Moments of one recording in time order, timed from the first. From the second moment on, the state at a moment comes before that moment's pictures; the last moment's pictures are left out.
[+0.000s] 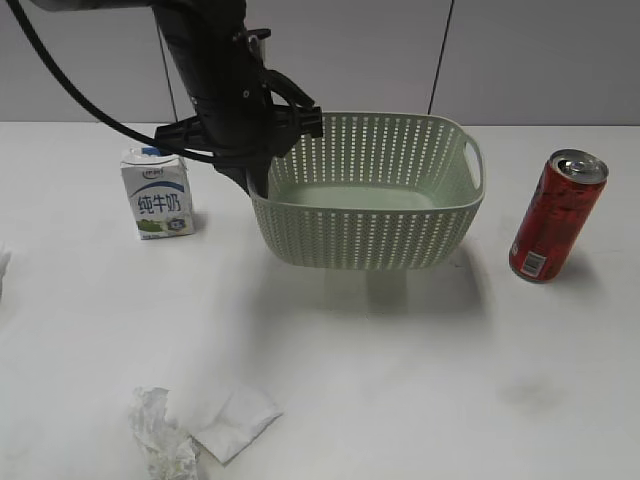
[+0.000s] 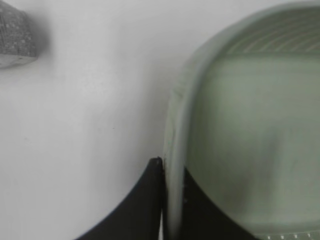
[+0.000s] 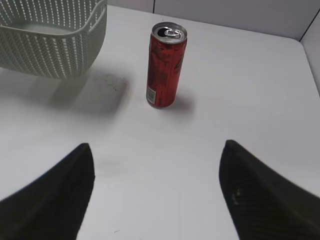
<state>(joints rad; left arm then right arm) -0.61 2.07 -1.75 -0.13 1.11 -0.46 0.17 0.07 -0.48 0.08 0.89 -0.11</state>
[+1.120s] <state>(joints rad) -0.61 2.07 -1.75 -0.10 1.05 -0.50 0.17 0.61 -0.63 0.18 0.80 -0.09</state>
